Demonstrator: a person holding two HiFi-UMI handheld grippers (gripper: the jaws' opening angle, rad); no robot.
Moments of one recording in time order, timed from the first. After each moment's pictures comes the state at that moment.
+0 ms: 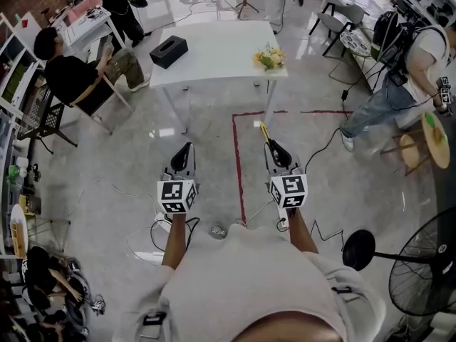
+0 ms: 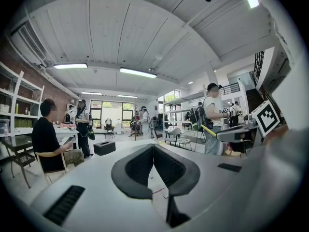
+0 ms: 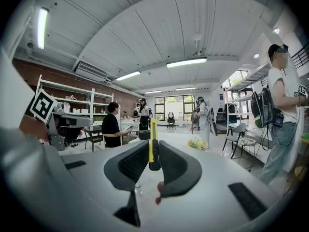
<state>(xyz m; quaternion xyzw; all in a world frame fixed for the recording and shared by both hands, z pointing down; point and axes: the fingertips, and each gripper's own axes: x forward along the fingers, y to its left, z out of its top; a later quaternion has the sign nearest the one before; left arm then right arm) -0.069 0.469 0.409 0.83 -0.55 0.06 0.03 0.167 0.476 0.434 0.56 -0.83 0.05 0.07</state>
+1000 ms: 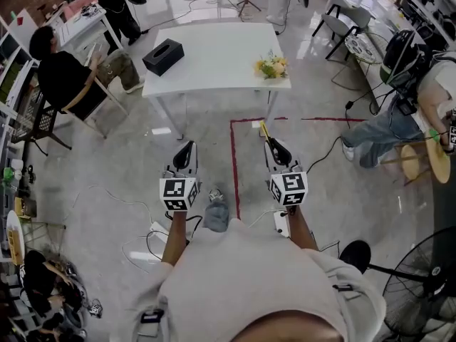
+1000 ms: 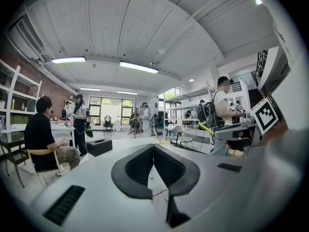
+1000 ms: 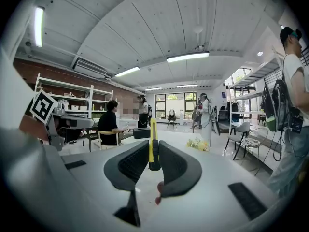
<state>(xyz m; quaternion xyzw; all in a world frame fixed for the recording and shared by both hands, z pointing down) -0.050 0.370 0.437 0.83 -0.55 0.07 0.04 0.179 0.373 0.454 0.55 -0.83 0.06 0.09</state>
